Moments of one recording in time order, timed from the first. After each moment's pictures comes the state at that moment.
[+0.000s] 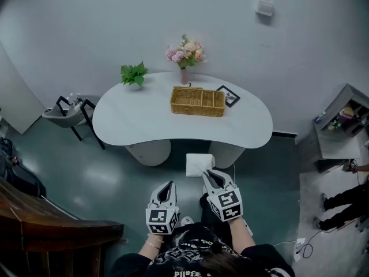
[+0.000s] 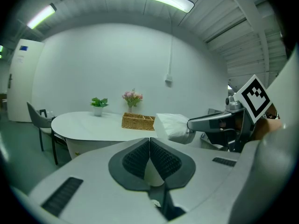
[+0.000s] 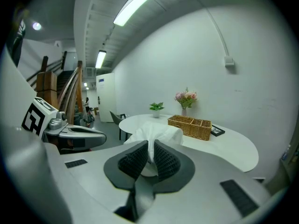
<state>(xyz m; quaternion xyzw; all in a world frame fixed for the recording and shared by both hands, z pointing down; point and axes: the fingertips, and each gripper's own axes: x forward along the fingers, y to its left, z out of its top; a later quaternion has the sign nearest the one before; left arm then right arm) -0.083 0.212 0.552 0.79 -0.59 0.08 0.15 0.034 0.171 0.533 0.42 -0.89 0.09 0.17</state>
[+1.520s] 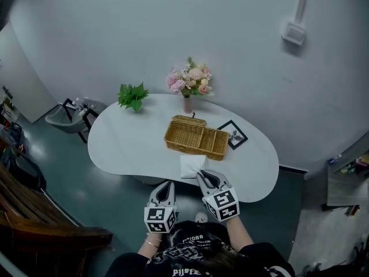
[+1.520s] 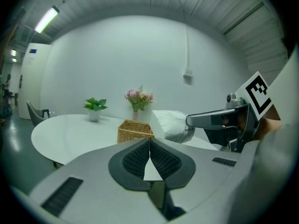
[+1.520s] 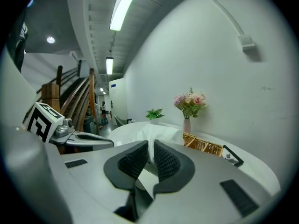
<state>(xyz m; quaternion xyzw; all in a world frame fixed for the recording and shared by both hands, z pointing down) -0.036 -0.035 0.546 0.73 -0.66 0.06 0.16 0.058 -0.087 0.514 0.31 -0.93 0.08 0.15</state>
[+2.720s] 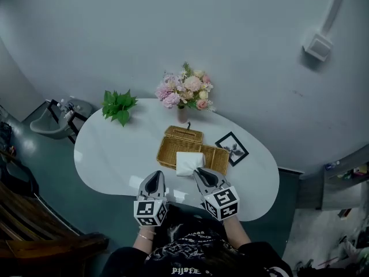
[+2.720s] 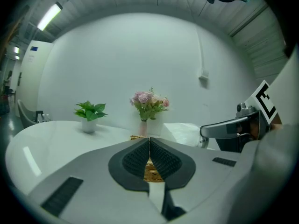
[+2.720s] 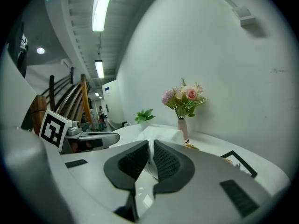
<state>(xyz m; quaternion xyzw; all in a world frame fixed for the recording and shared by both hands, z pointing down) -0.100 -0.196 0.540 0.73 -0.67 0.04 0.15 0.023 -0.227 0.522 0.31 -0.93 0.14 0.15</state>
